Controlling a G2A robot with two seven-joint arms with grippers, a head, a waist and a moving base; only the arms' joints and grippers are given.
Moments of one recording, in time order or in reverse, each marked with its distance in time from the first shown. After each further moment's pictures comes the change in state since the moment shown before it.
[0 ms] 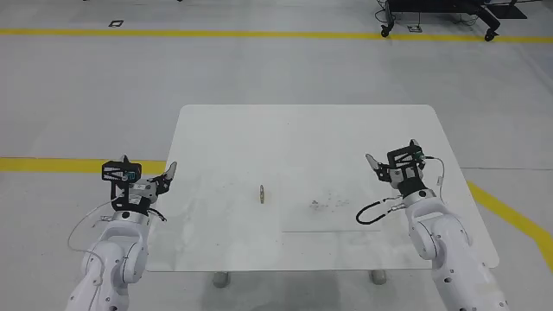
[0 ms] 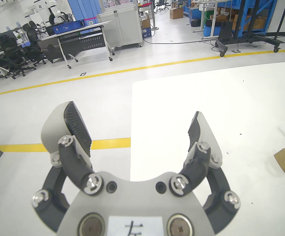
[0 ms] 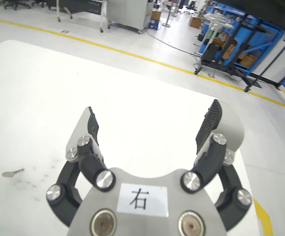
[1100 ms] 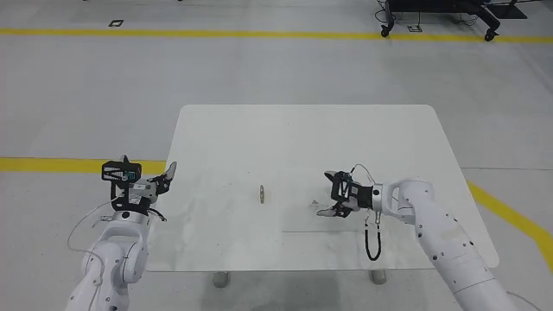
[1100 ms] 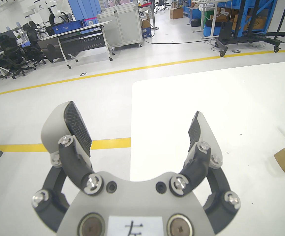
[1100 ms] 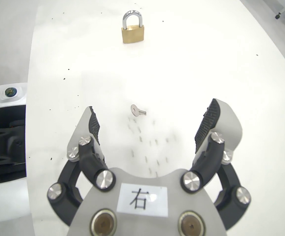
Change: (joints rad) left arm 0.000 0.000 0.000 0.000 0.000 0.000 0.000; right arm 0.375 0.082 -0.320 0.403 -0.122 -0.915 -0.084
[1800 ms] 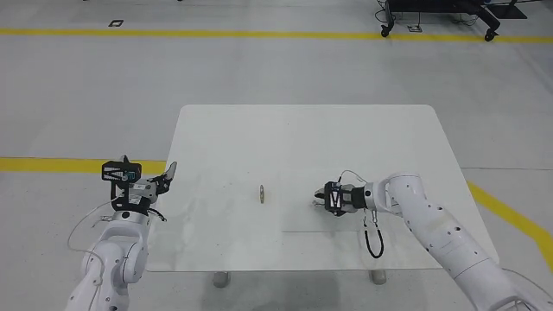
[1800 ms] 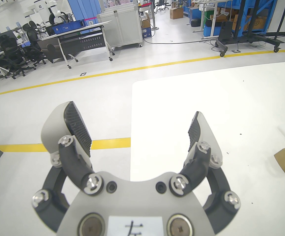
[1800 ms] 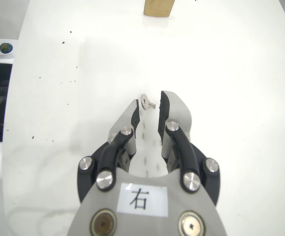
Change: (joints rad) left arm 0.000 0.000 0.000 0.000 0.000 0.000 0.000; right arm 0.130 0.048 -0.203 0.082 -0.176 0.027 -0.158
